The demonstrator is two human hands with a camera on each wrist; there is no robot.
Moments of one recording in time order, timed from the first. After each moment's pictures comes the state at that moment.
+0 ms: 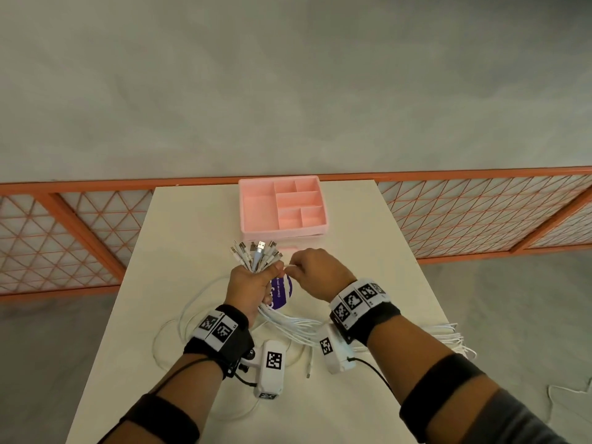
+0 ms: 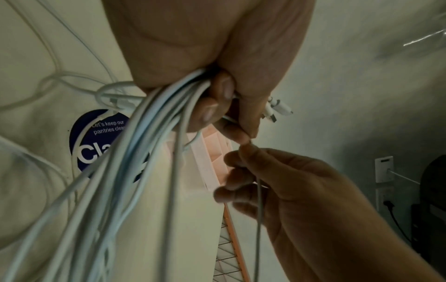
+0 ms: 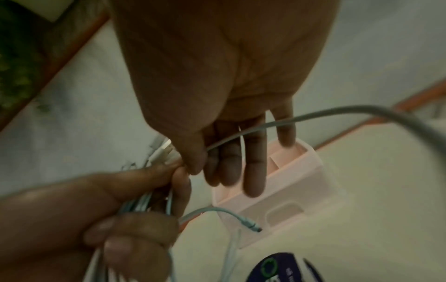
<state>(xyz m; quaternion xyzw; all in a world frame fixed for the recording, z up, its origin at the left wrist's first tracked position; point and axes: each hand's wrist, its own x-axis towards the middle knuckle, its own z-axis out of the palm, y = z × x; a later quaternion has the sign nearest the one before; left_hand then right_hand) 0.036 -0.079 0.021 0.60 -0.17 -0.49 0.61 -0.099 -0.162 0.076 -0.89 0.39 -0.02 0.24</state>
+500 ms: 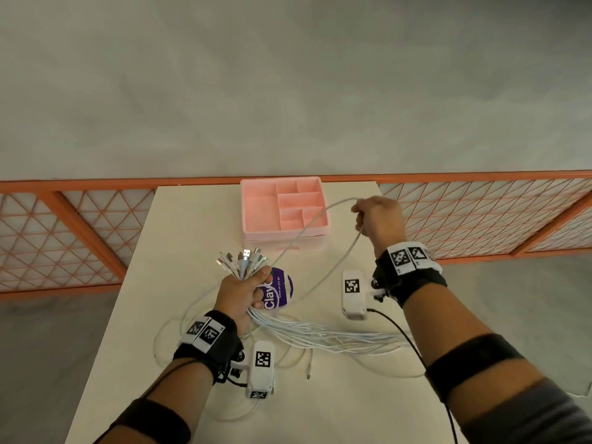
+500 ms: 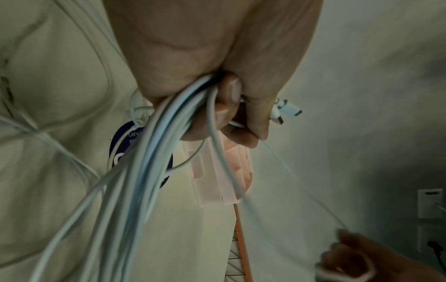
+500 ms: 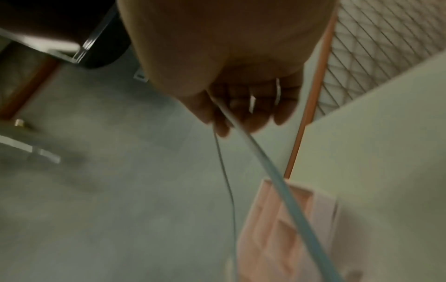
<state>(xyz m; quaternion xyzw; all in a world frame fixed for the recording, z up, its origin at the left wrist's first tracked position) 0.049 -0.066 0.013 0.55 -0.08 -0.54 0.63 -0.145 -0.233 0.127 -0.57 0.56 -0.39 0.45</state>
